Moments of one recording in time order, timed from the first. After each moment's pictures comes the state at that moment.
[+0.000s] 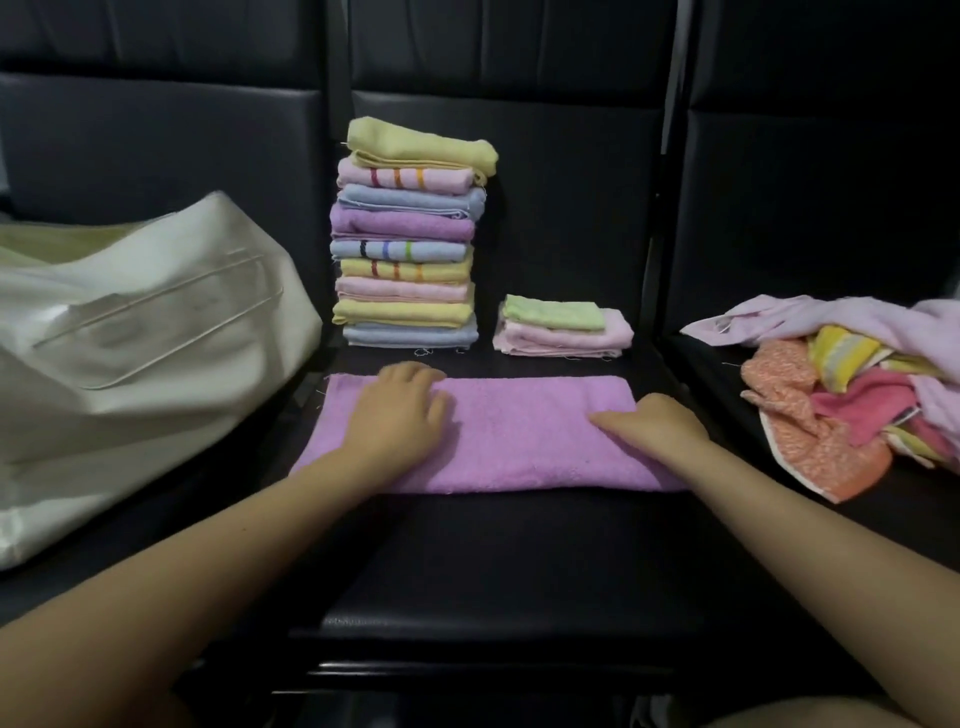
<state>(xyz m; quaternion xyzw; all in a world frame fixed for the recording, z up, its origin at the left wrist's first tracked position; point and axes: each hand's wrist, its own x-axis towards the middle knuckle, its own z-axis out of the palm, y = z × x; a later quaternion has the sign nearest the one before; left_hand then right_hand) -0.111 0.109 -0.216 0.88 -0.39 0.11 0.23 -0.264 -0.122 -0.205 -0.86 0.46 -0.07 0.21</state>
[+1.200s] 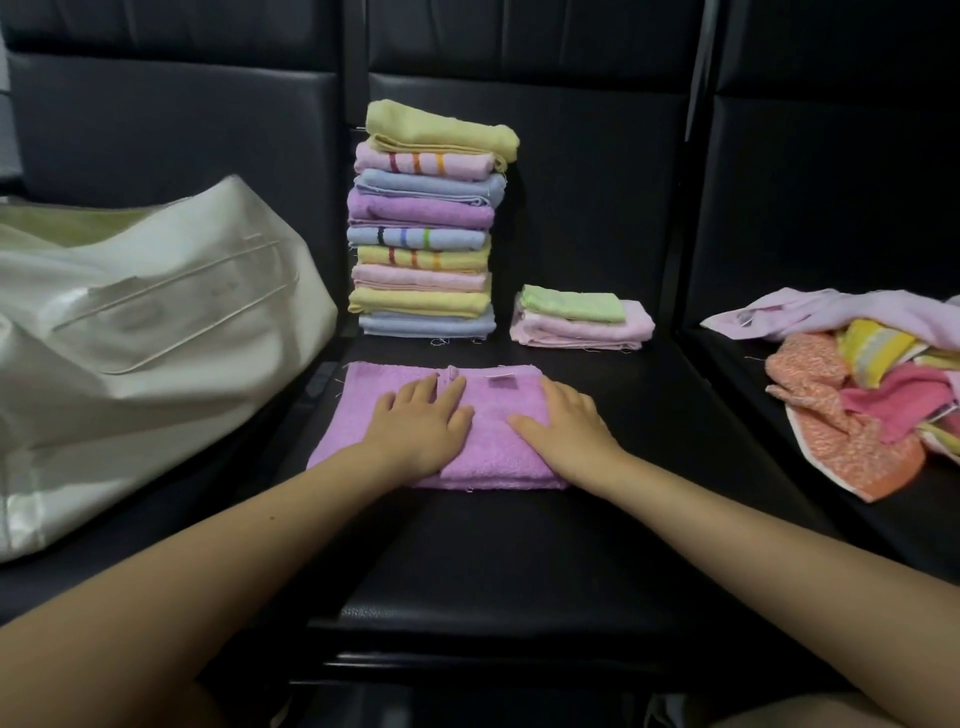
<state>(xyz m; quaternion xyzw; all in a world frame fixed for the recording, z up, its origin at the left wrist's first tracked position) -0.117 0.110 -0.226 0.93 -0.35 -0.04 0.11 -0.220 -0.035 -0.221 -0.94 0.26 -0.05 0.21</state>
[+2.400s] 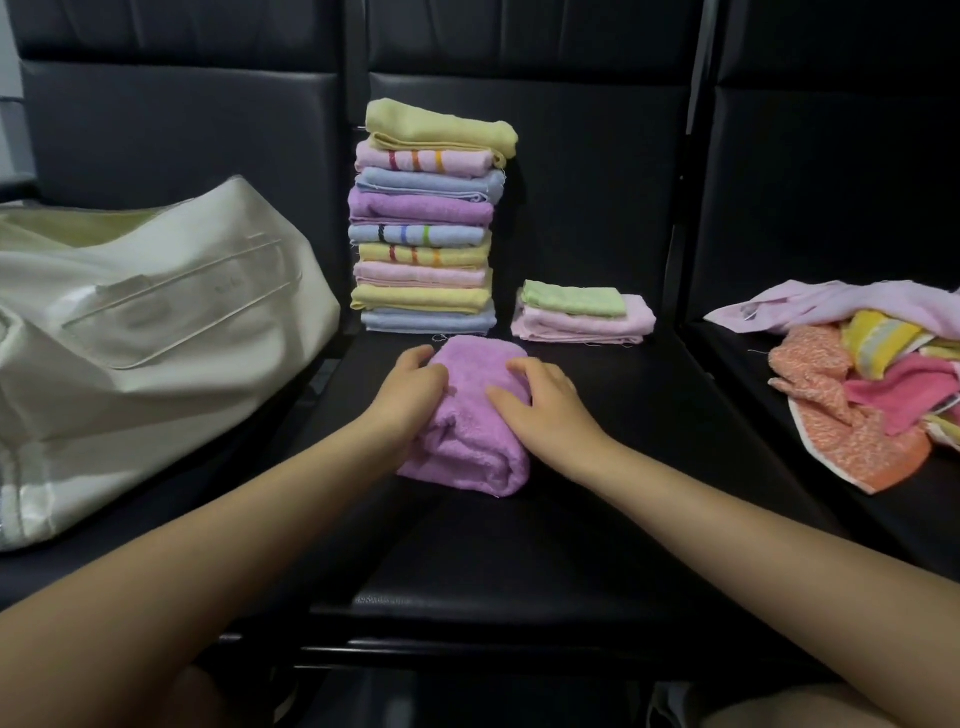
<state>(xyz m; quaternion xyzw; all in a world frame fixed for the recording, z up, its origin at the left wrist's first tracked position) -0.133 0.111 -0.194 0.75 -0.14 -0.18 0.62 -0.228 -0.007 -0.198 -0.90 0.18 -0.16 0.35</state>
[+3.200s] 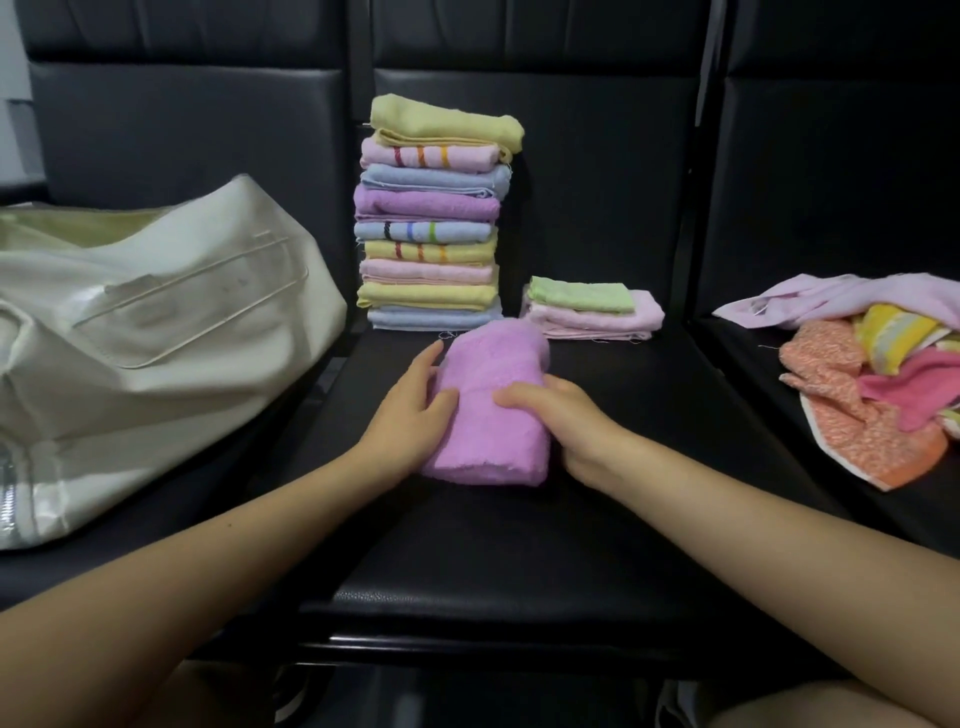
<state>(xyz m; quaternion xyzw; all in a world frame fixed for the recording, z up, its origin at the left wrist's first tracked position) -0.134 0.132 -0.217 0.82 -0.31 -0.06 0.48 -0.229 -0.006 -0.197 -0.68 0.24 -0.10 0.69</state>
